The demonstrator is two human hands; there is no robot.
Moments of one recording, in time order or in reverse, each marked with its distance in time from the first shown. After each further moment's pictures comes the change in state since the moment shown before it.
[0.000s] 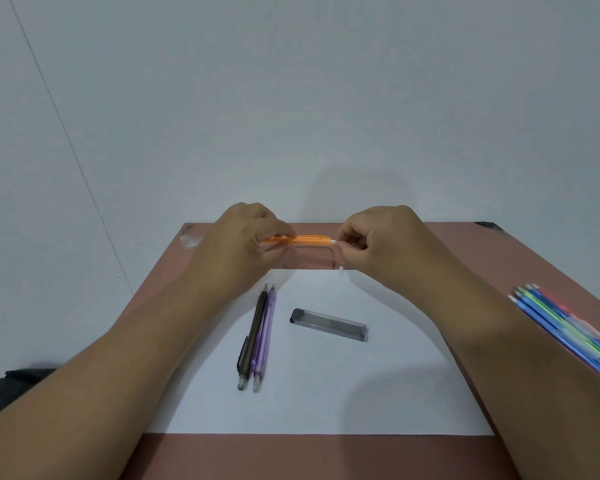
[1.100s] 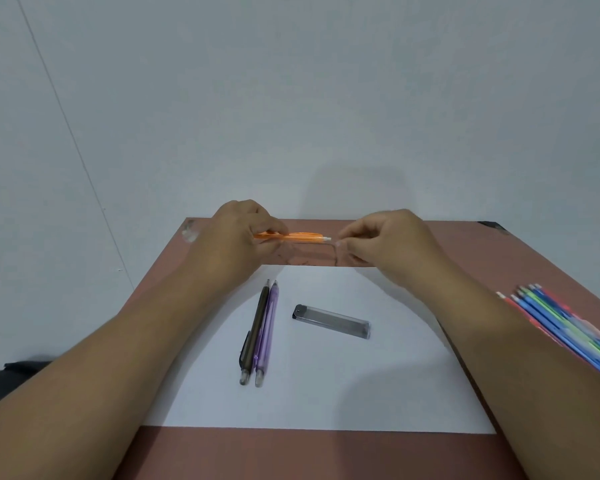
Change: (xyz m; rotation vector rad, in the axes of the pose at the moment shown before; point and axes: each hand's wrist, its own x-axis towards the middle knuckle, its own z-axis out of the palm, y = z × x) left_hand 0.002 -0.011 -0.003 -0.019 -0.091 -0.108; right_hand 0.007 0.016 0.018 0.450 0.008 0.356
